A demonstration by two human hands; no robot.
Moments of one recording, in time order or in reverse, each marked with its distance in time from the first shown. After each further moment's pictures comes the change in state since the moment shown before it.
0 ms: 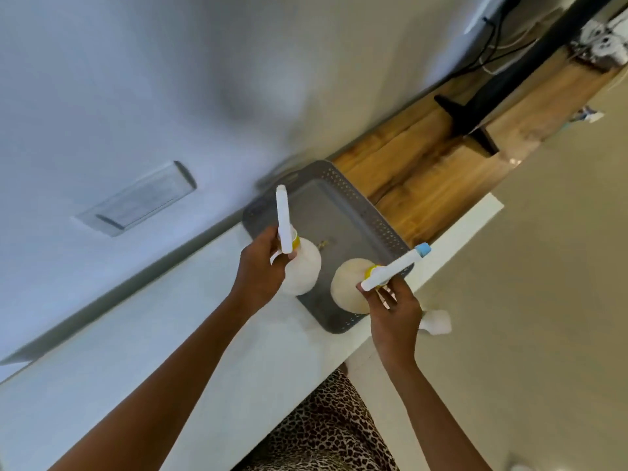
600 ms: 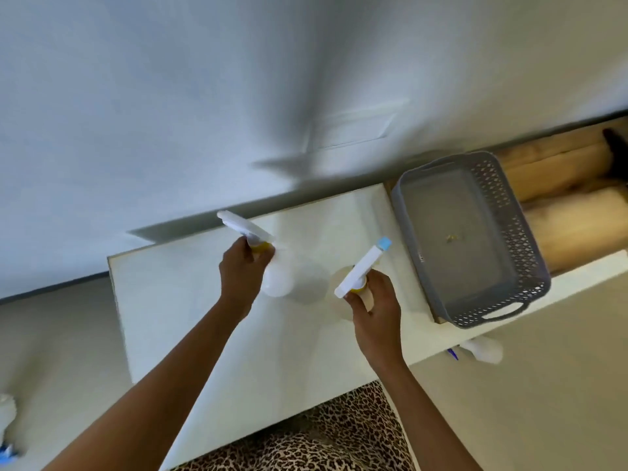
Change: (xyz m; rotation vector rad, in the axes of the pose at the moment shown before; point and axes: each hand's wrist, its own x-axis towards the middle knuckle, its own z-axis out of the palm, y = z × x) left_hand -0.102 -0.220 -0.174 -0.344 0.423 -0.578; right_hand -0.152 0.022 0.189 -0.373 -0.527 -0.218
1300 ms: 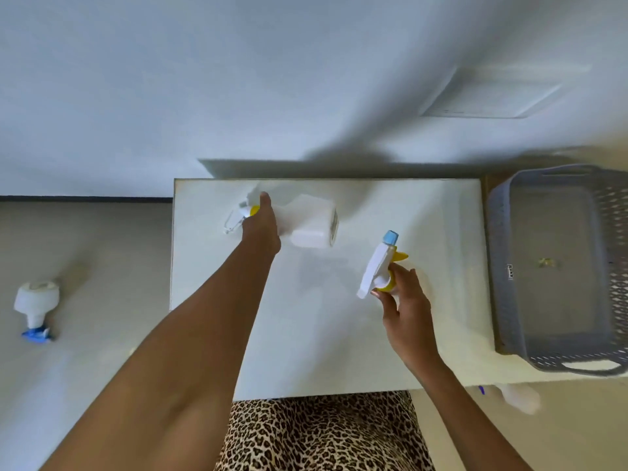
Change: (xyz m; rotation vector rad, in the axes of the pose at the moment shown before) left_hand 0.071 -0.070 -0.036 -0.614 0.253 -0.672; right_hand 0.008 0.039 0.043 -0.360 -0.300 -0.293
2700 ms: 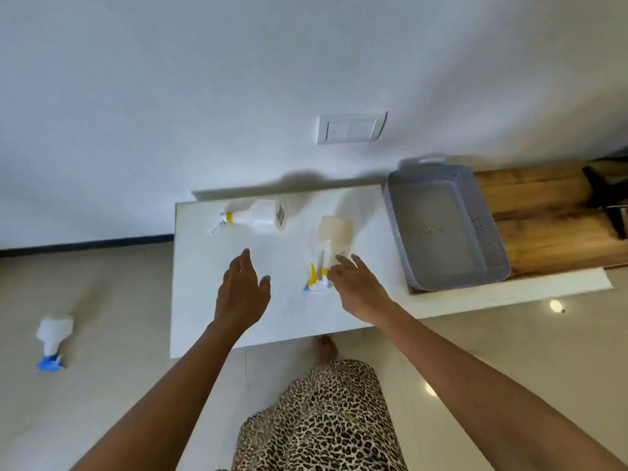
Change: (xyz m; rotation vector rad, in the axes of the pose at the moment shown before) left_hand -0.261 -0.136 -0.097 1.141 0.001 0.913; right_hand -0.107 -0.002 -0.099 -0.905 -0.334 -0.446
